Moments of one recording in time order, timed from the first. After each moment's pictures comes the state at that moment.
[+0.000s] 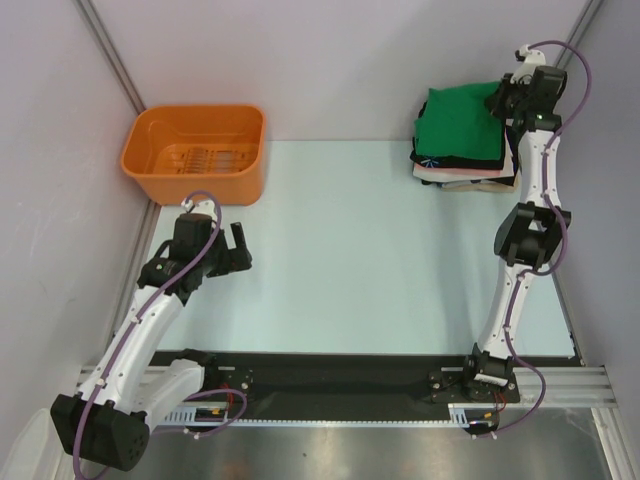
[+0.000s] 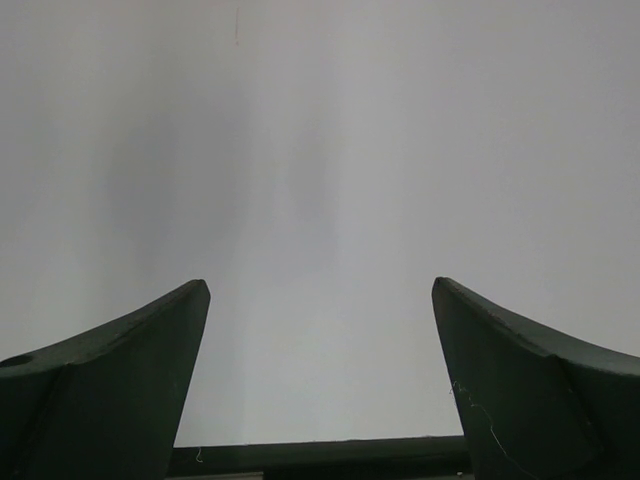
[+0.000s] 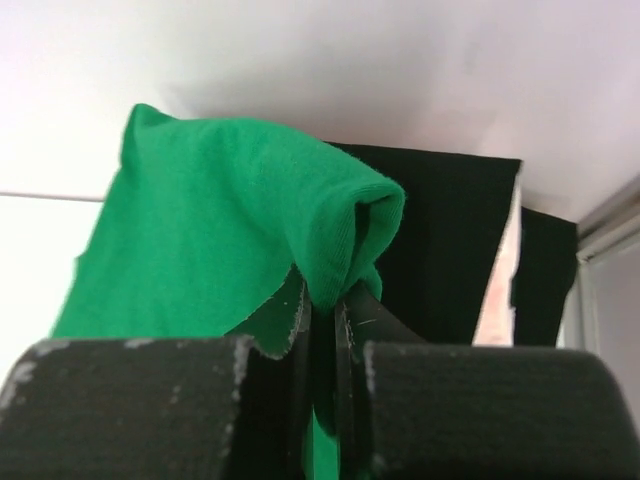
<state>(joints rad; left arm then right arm) -0.23 0.92 0.85 -0.72 -0.08 -0.36 -0.23 2.39 2.53 -0.43 -0.38 0.00</state>
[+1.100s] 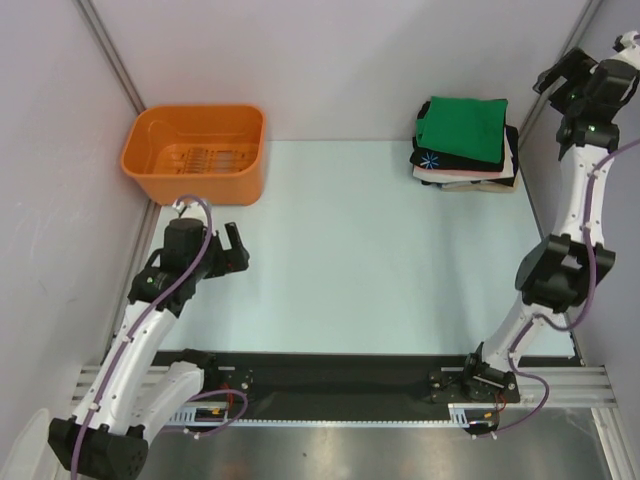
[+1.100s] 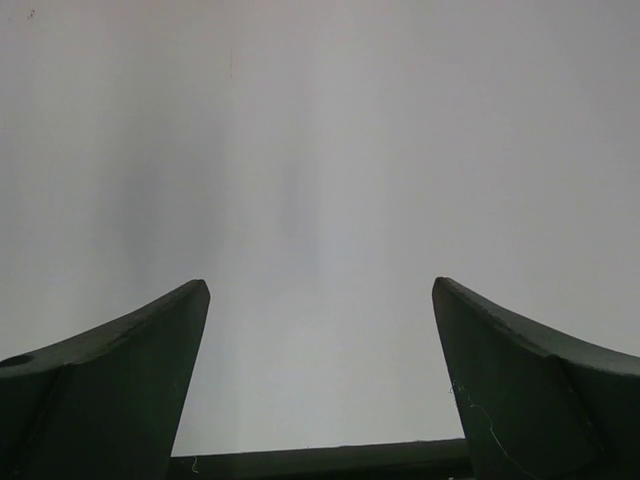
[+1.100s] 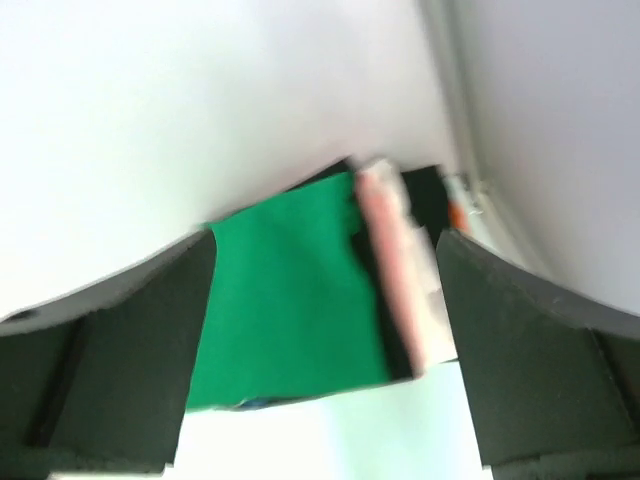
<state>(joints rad) -0.23 0.82 0.85 -0.72 -0.07 -0.36 -0.35 1.92 2.10 -0.29 -0.08 0.39</state>
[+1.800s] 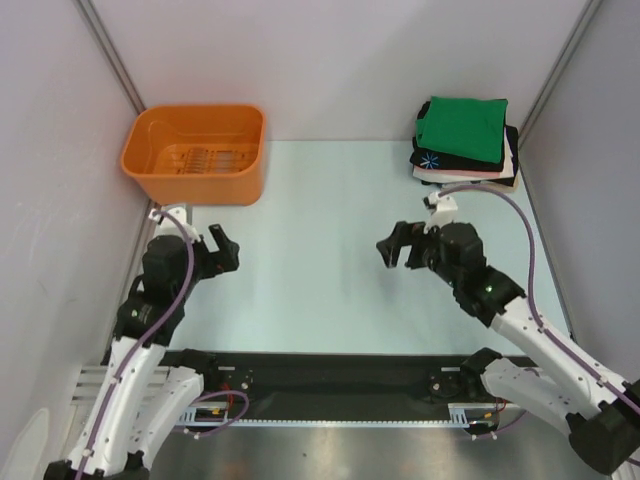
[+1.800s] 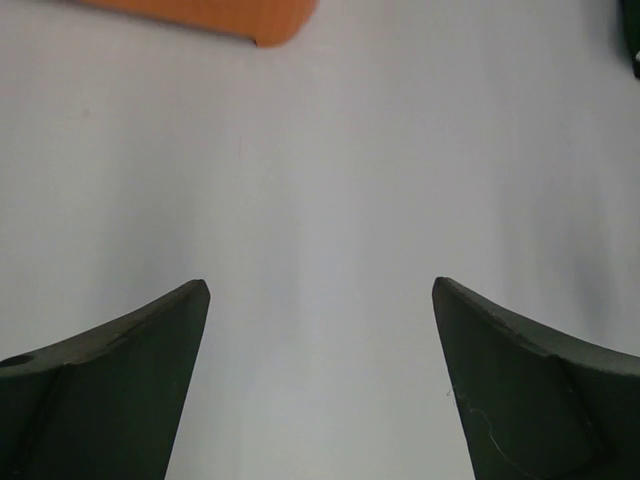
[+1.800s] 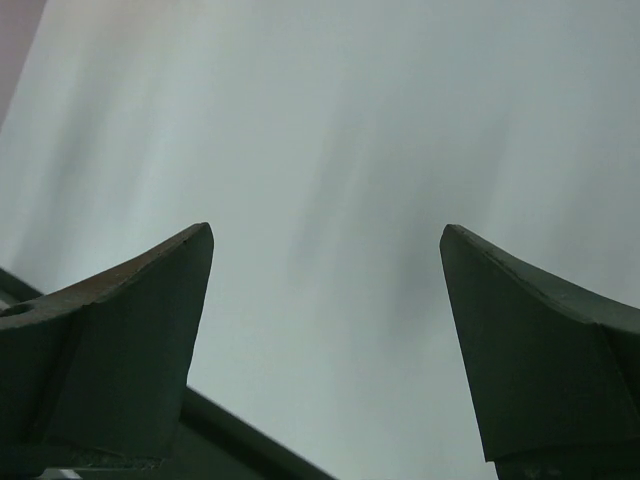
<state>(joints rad) -0.23 0.66 0.83 -0.67 -0.11 -0.35 0.52 0.91 0.78 -0.20 0.03 0.40</state>
